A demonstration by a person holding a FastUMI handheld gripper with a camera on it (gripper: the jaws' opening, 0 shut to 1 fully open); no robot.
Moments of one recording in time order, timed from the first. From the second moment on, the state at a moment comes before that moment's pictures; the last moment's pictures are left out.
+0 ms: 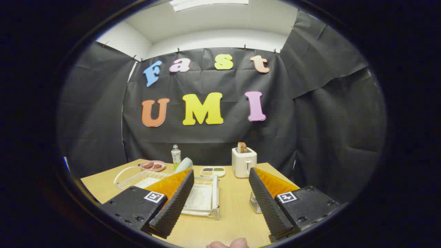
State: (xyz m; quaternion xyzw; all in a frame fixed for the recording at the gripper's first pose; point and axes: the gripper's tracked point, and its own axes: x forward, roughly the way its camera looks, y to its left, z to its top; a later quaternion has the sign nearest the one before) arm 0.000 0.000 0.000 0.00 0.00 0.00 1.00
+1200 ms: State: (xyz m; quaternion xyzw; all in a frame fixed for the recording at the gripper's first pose) arm 0.031 0.042 0.002 -0.03 0.08 0.08 0.99
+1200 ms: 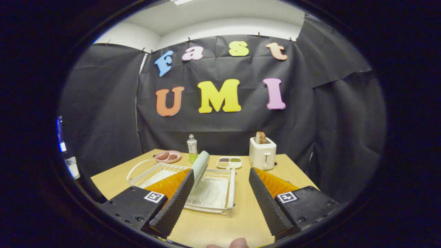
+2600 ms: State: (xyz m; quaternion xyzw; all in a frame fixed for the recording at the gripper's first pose) arm 0.192 0.161 -0.080 0.05 0.48 0.05 0.88
